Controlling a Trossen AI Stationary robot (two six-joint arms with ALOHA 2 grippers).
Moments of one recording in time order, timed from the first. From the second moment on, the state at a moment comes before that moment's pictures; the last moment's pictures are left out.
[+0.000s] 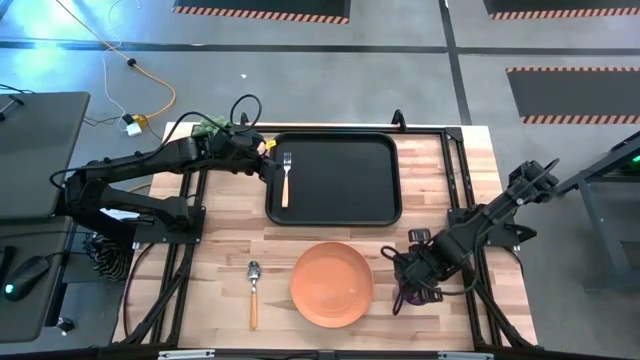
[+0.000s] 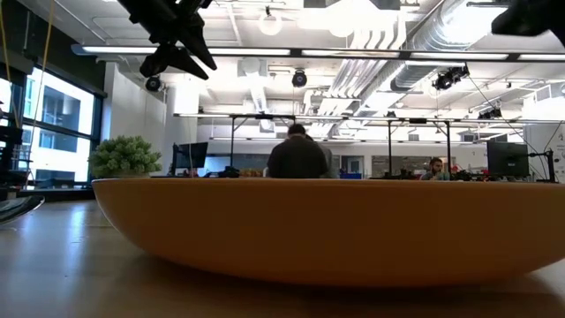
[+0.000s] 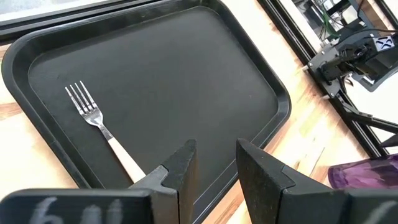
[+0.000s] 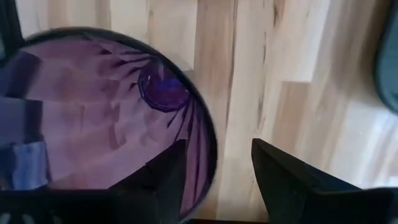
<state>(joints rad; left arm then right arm) 0.33 1.09 0.99 -0.60 -0.04 -0.68 0.63 1.49 1.23 -1.23 -0.01 0.56</state>
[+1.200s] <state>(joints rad) 0.33 1.09 0.99 -0.61 -0.03 -0.62 0.52 1.48 1.38 -1.26 -0.04 0.75</state>
